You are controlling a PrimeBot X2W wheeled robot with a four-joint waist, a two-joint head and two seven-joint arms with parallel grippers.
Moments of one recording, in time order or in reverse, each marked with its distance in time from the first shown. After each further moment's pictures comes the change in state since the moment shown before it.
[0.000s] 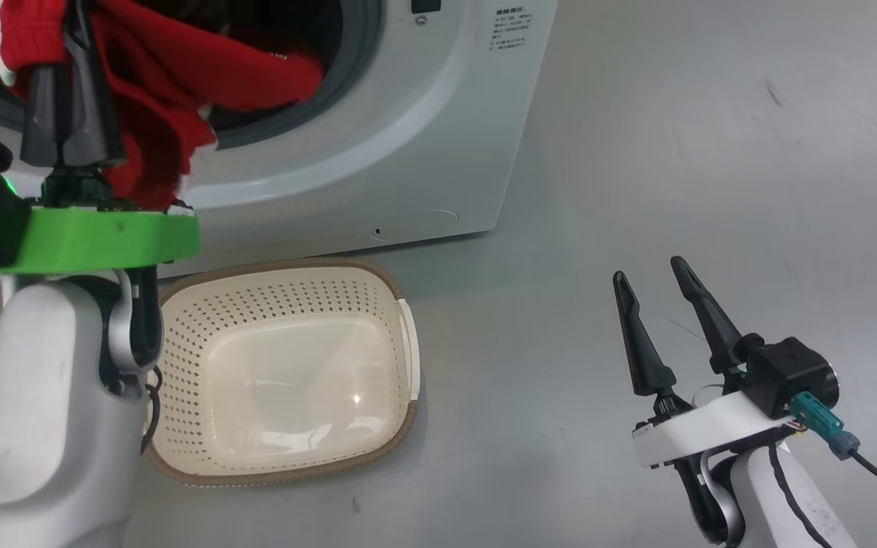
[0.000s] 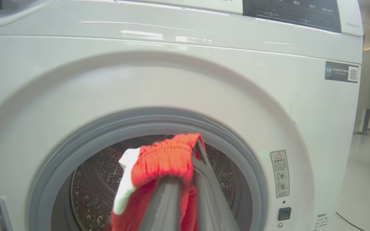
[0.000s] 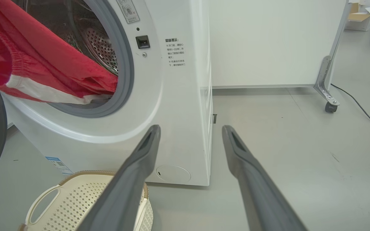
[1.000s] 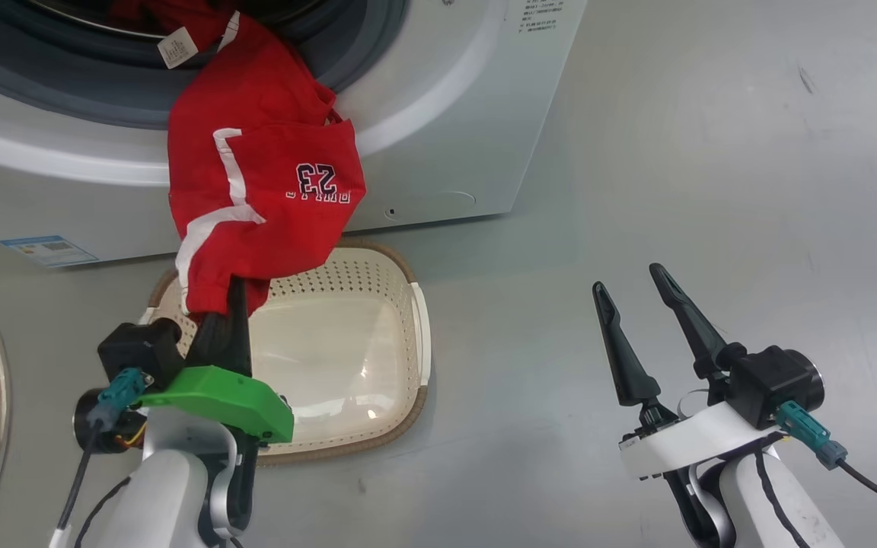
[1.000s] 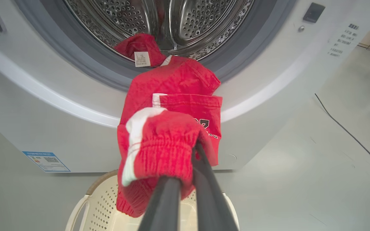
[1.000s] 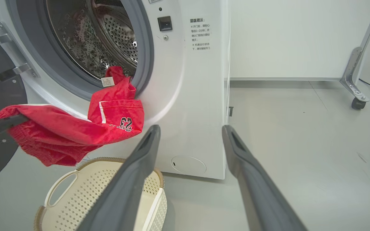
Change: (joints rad) left arm 0.332 -0.072 -0.098 0.126 -0.117 0.024 0.142; right arm 0.024 -0.001 0.035 -0.027 -0.021 0.009 0.000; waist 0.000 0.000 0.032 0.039
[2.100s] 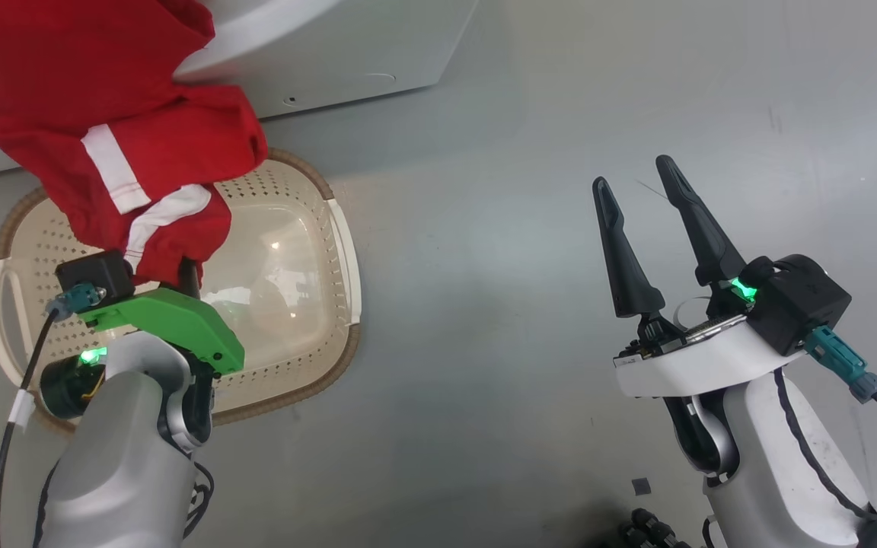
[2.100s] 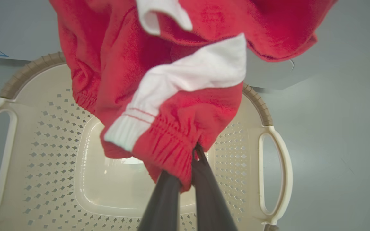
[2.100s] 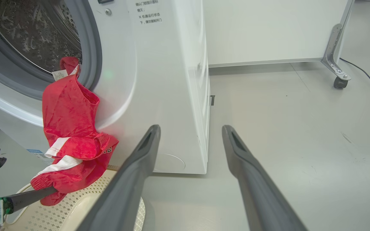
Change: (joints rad) left arm -0.286 -0.016 0.070 0.506 -0.105 -0.030 0.071; right arm -0.162 -0.001 0.014 -0.063 0.064 0.007 0.000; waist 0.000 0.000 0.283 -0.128
